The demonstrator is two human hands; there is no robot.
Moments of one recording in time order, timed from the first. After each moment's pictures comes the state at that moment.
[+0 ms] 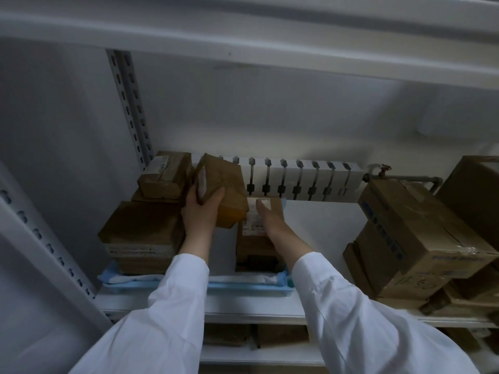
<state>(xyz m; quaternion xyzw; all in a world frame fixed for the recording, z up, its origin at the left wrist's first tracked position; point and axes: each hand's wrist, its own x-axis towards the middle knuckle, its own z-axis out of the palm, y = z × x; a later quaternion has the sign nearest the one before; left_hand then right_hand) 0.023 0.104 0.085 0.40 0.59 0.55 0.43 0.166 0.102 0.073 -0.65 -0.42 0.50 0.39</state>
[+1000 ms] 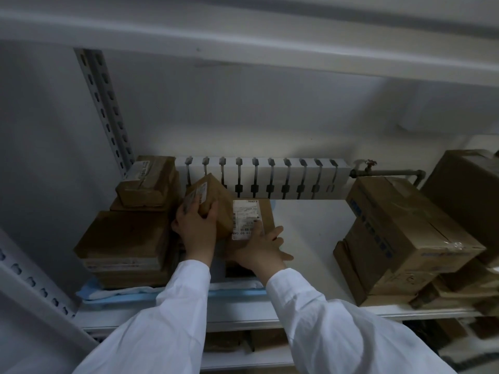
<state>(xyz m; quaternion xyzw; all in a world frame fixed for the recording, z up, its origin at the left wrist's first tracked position) 0.046 0.110 0.061 0.51 0.70 0.45 0.25 0.156 0.079 0.043 -0.81 -0.52 0.26 0.06</state>
